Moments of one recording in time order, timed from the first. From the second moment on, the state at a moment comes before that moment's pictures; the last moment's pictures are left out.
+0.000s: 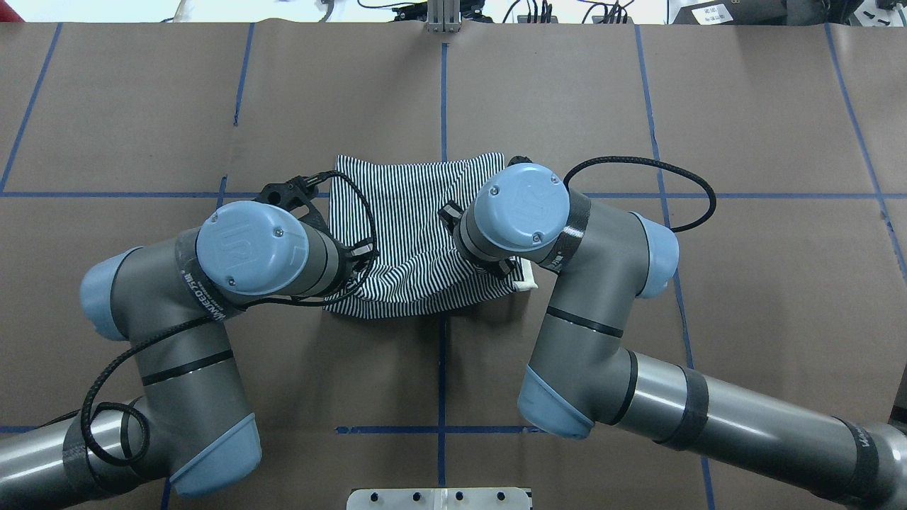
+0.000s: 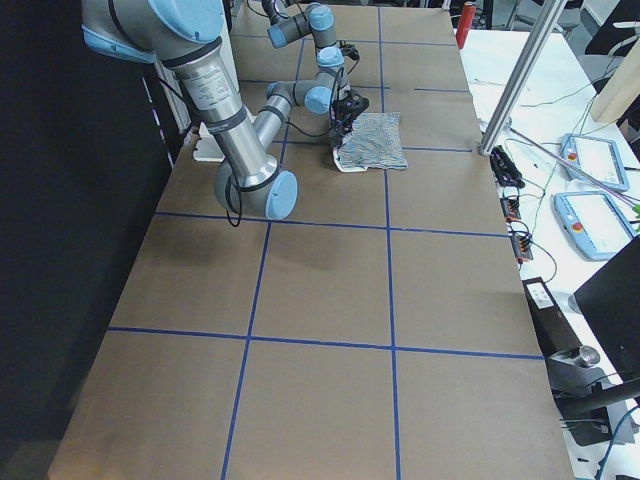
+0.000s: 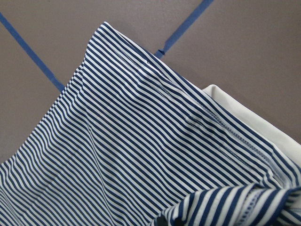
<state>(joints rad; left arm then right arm) -0.47 -2.11 -1.89 -1.60 -1.66 -1.75 0.49 -0.87 1.66 -1.44 1.69 2.05</state>
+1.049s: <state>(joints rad) -0.76 -2.28 -1.43 -1.89 -1.67 -1.60 0.73 -0.63 1.13 -1.18 1.80 1.90</state>
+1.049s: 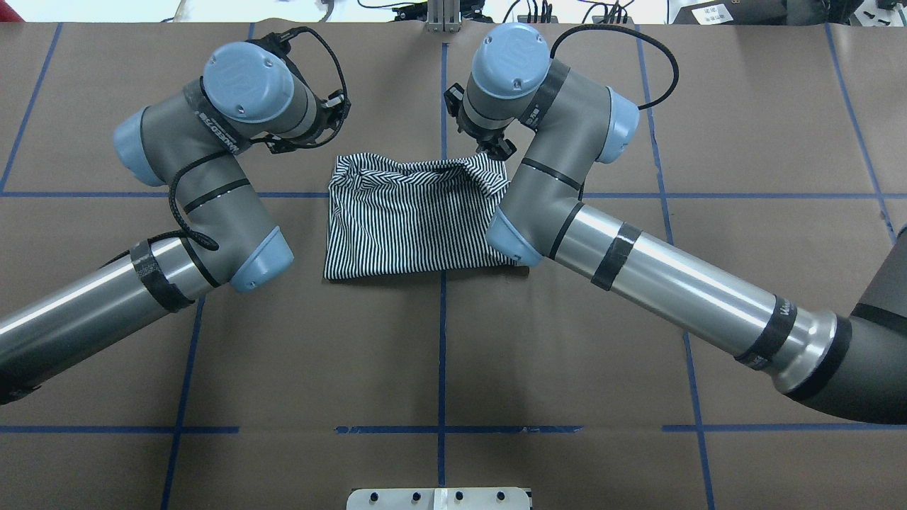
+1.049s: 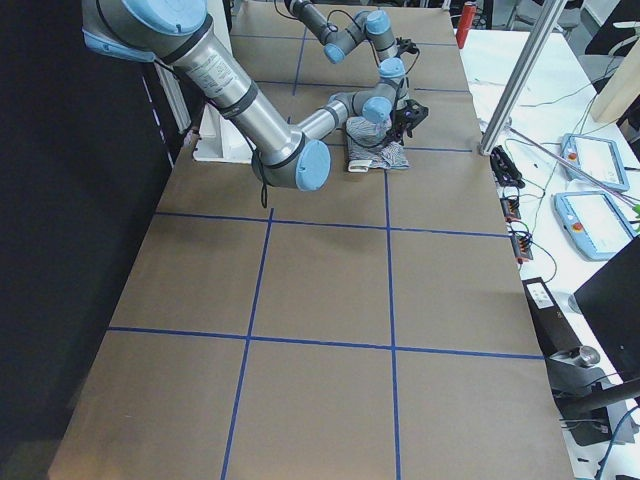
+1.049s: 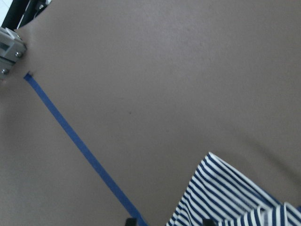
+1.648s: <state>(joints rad) -0.82 -2.18 -1.59 -1.89 -1.87 -1.47 0.75 -0.62 1.21 -1.34 1.91 1.61</state>
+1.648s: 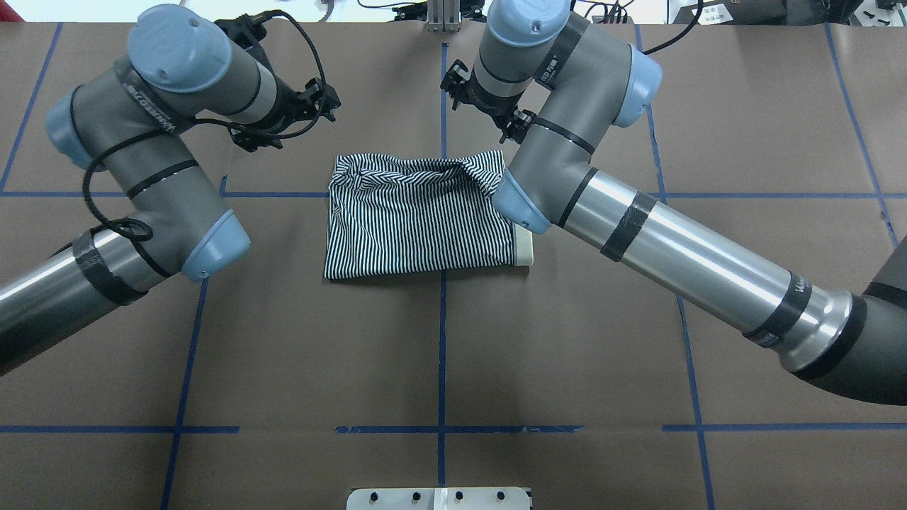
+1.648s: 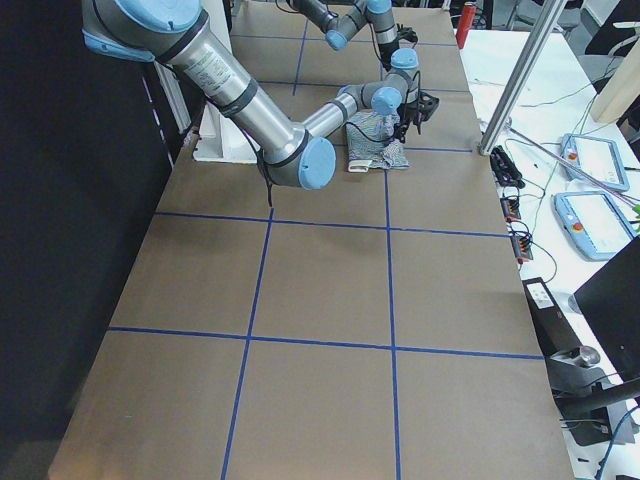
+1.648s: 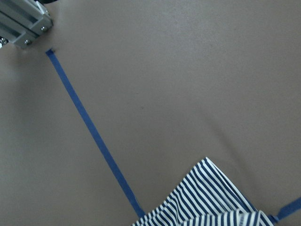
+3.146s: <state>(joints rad) -0.89 -2.07 -1.71 -1.89 -1.95 -1.42 0.75 -0.57 0.90 -1.38 1.65 0.62</state>
